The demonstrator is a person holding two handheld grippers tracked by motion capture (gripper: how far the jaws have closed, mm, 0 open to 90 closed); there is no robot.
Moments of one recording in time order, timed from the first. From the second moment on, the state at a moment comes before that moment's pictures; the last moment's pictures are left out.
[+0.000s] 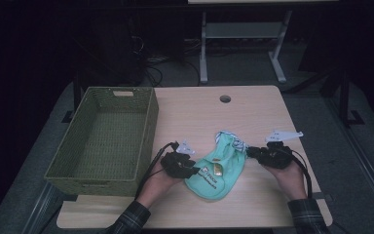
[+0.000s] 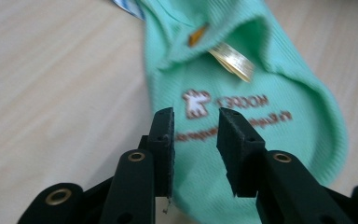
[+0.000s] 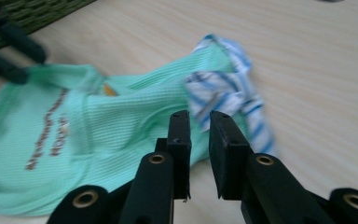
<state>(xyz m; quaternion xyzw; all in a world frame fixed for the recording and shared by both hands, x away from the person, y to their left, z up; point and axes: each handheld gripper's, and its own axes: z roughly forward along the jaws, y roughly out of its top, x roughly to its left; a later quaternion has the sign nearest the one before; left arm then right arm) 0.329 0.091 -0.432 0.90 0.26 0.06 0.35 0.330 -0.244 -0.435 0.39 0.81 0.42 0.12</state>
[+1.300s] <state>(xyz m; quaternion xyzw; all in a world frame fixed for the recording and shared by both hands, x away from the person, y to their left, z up) 0.380 0.037 -0.435 0.90 0.24 0.07 0.36 0.304 -0.192 -0.470 0.34 0.86 0.38 0.05</state>
